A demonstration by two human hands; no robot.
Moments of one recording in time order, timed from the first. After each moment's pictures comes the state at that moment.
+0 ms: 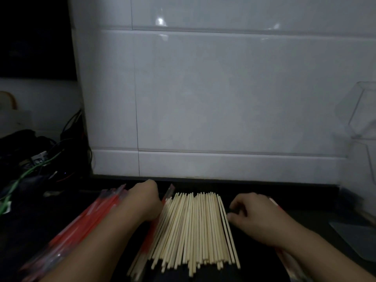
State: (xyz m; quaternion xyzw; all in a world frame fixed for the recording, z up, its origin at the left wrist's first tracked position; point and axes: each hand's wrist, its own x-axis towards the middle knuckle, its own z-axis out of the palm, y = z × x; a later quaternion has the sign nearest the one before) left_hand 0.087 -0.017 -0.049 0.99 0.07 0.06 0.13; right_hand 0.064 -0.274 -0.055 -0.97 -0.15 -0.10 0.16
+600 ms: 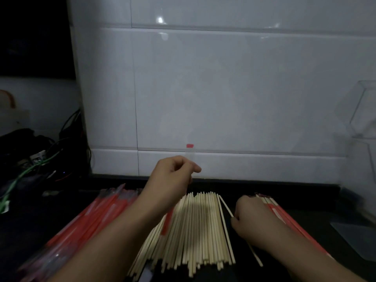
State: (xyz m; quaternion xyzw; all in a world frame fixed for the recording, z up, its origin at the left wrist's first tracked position) left_hand 0.042 -0.066 -0.011 0.77 -0.08 0.15 0.61; right_hand 0.063 -0.255 -0.057 -0.99 -0.08 -0.11 0.01
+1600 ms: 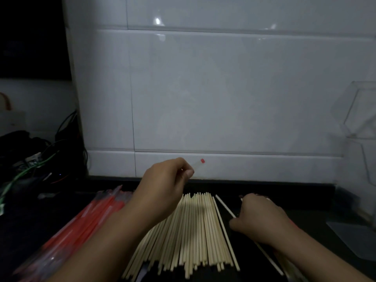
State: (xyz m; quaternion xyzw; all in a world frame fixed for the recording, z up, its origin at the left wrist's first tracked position) left_hand 0.047 -0.056 -0.018 0.89 -0.14 0.26 0.34; right_hand 0.057 -0.263 -0.044 -0.99 -0.02 -0.07 0.09
